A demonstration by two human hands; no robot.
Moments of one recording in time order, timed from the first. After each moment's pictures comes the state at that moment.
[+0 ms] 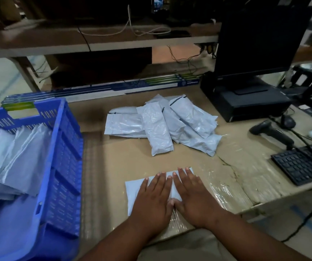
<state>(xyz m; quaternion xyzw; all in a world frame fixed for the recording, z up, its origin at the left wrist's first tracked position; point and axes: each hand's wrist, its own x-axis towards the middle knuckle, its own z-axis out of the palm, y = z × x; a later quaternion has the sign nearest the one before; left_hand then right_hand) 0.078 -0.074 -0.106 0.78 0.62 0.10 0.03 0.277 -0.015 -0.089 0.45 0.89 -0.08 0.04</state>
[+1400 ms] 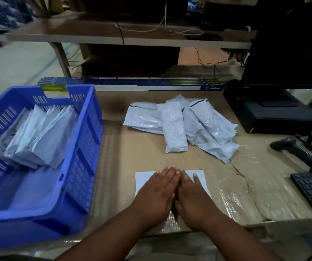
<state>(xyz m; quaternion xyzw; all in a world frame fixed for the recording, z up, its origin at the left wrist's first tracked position) 0.061 -0.087 -0.086 0.79 0.59 0.18 0.01 0.249 -0.020 -0.077 0.34 0.94 -0.05 -0.02</state>
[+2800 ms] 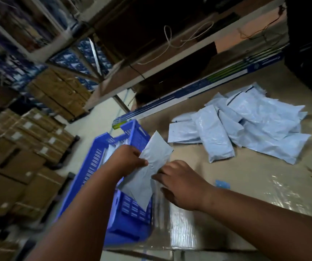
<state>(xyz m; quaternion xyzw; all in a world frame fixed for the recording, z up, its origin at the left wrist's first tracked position) -0.040 -0.046 0.194 0.43 0.90 -0.03 0.11 0.139 0.007 0.032 0.09 0.94 -0.17 -0.28</state>
